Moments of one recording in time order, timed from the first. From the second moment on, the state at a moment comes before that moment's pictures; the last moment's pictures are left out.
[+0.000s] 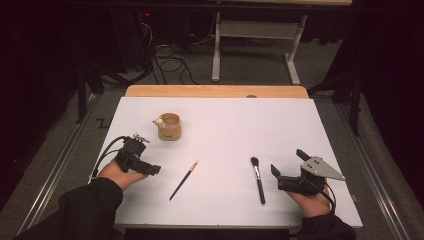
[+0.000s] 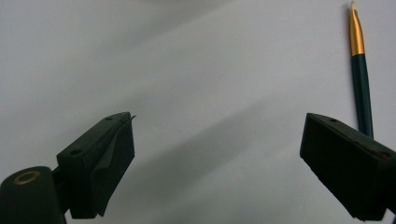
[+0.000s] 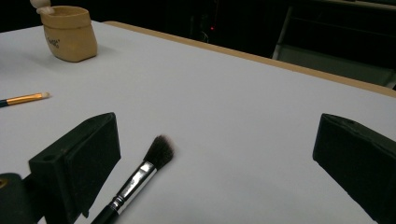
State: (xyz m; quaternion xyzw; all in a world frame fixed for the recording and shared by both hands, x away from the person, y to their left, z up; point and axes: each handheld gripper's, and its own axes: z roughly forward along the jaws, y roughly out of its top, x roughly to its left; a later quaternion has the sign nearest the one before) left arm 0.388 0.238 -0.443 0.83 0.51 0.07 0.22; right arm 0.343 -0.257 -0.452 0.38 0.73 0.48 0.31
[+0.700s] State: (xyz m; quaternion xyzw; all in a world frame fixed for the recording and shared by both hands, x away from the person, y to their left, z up) left arm 0.393 0.228 -0.434 0.85 0.50 0.02 0.14; right arm 0.342 -0.256 -0.453 0.38 0.73 0.48 0.31
